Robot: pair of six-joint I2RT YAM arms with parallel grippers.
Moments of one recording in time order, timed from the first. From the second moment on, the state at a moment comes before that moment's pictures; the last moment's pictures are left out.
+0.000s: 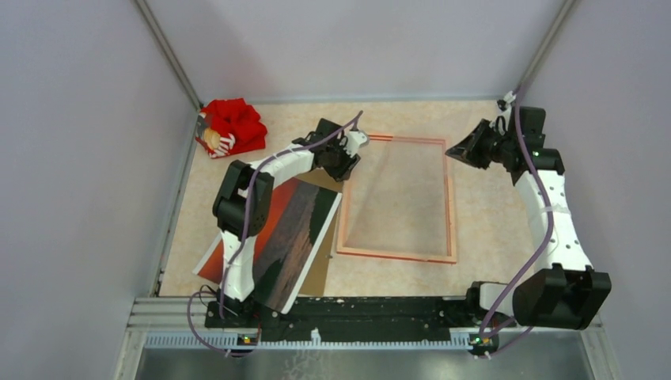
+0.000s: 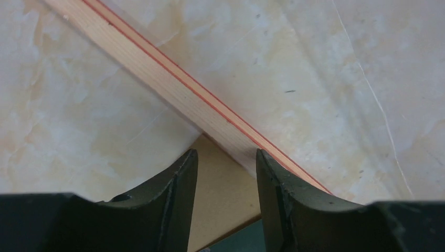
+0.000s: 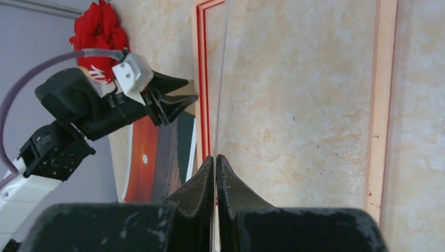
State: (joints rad) left arm -0.52 2.07 1.52 -0.34 0.27 0.37; right arm -0.08 1.25 1.27 -0.69 -0.49 0.53
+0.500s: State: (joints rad) left arm -0.45 2.07 1.58 -0.48 0.36 0.29; right arm 0.02 1.26 1.16 -0.54 -0.49 0.59
